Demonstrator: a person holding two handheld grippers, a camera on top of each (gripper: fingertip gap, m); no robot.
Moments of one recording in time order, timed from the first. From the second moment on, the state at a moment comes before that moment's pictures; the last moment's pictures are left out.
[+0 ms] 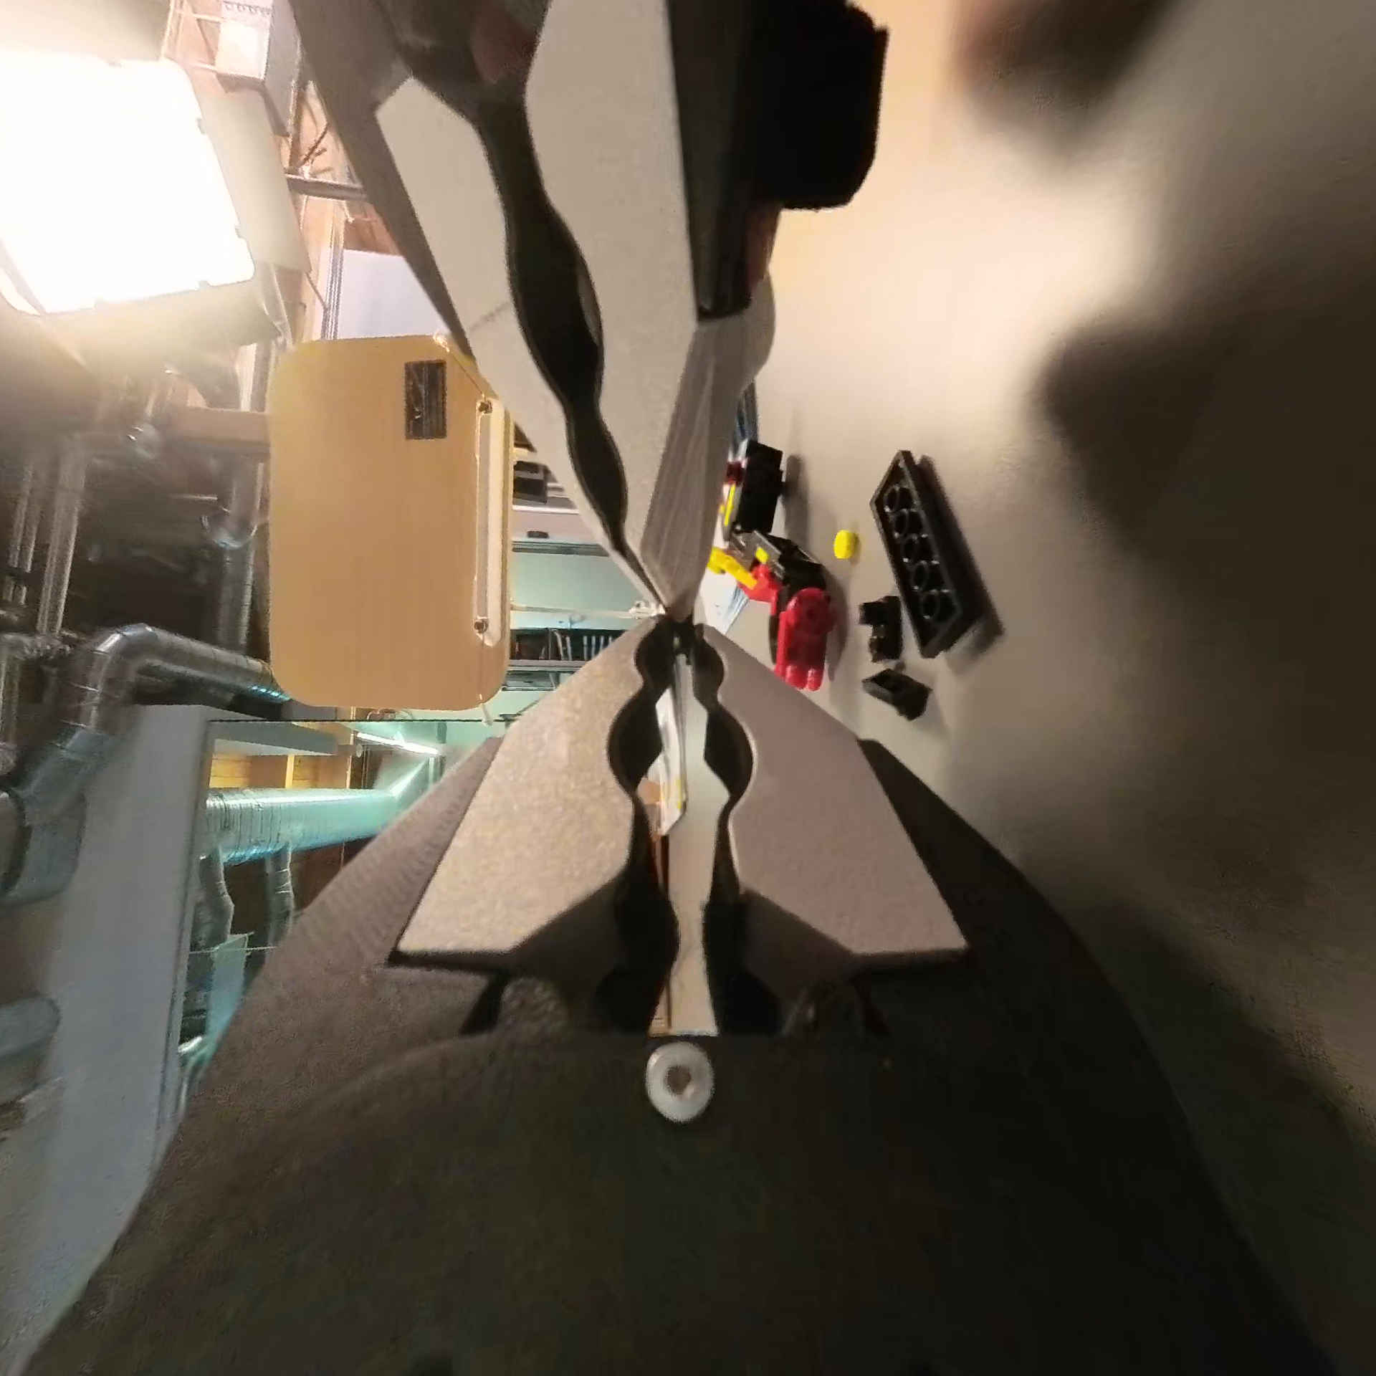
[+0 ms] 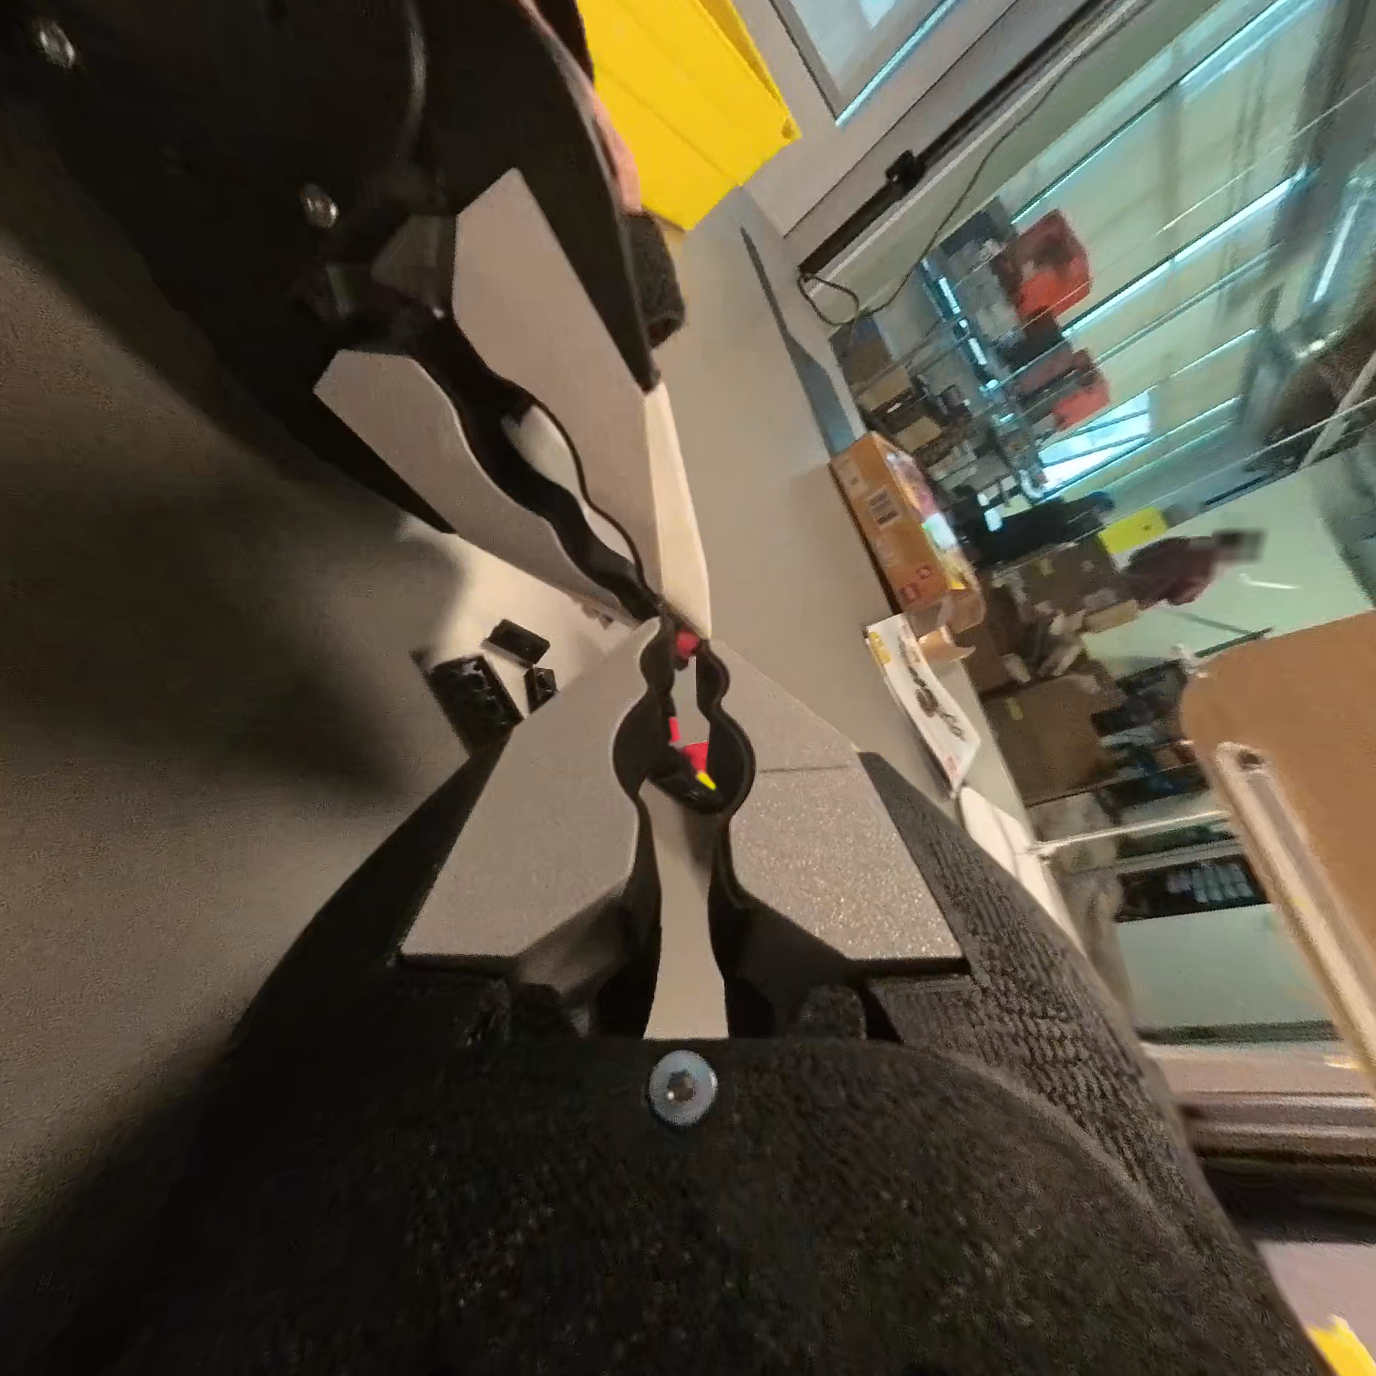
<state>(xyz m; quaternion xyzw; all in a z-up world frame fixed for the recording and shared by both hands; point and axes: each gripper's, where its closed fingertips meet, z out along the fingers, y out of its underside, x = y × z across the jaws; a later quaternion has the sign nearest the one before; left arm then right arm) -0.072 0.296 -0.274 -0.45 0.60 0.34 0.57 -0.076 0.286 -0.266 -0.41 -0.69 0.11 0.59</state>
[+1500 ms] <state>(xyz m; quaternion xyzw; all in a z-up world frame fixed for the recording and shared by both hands) -0.465 0.165 -0.234 -0.93 -0.10 0.13 0.34 -0.010 0.385 -0.219 -0.52 -0.42 0.08 0.74</state>
